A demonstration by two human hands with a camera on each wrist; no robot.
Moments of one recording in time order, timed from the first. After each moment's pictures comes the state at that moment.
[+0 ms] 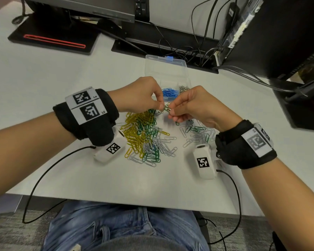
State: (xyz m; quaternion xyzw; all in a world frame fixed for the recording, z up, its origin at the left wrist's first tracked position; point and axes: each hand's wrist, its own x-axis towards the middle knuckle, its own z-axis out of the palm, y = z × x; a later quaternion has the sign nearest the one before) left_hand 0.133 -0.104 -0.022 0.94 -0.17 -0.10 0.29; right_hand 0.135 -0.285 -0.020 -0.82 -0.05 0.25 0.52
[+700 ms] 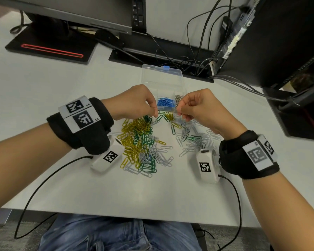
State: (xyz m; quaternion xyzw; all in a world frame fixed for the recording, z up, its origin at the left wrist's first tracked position) left_hand 0.131 -0.104 -0.015 0.91 -0.08 -0.13 0.39; right_hand 0.144 -0.302 -0.011 -0.87 -0.10 0.13 0.46
